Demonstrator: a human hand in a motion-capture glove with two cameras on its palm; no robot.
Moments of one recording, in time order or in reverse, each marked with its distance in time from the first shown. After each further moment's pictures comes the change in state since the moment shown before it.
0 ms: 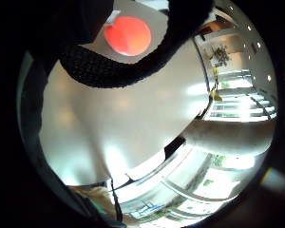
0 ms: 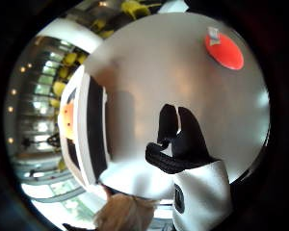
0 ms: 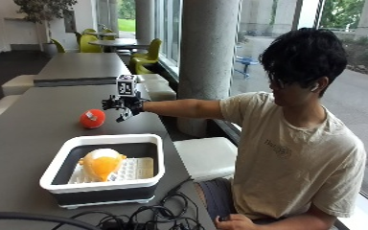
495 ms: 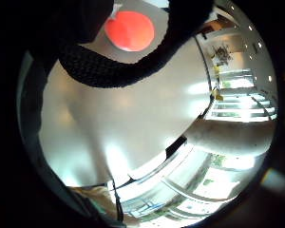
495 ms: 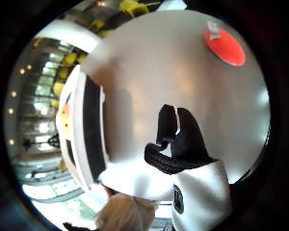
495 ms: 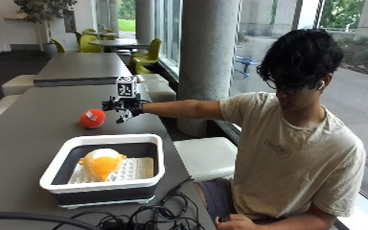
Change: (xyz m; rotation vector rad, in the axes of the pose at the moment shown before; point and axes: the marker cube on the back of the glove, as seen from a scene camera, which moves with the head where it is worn) arm 0.002 -0.002 0.011 -0.005 -0.036 -0.014
